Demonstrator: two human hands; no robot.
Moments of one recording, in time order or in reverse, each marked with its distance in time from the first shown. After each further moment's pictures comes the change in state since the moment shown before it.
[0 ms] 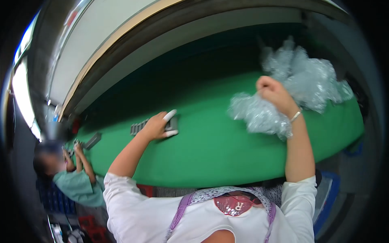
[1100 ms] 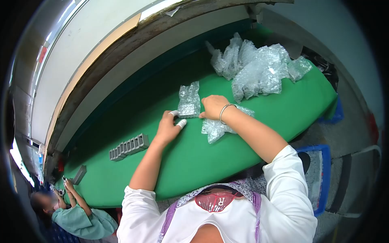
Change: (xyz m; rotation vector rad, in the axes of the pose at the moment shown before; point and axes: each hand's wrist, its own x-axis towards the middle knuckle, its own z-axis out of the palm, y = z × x) left_hand 0.099 0.080 0.048 -0.347 0.409 -0.293; right_hand 0.041 0.018 0.087 -1.173 -0.141 0.266
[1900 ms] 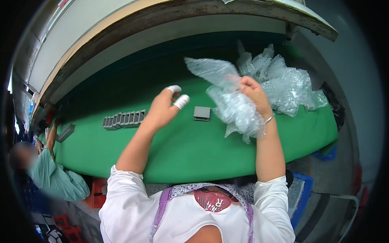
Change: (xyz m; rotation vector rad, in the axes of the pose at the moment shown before) left_hand -0.011 0.034 -0.063 -0.093 0.056 -0.120; right_hand -0.026 0.037 -0.019 1.668 0.134 -0.359
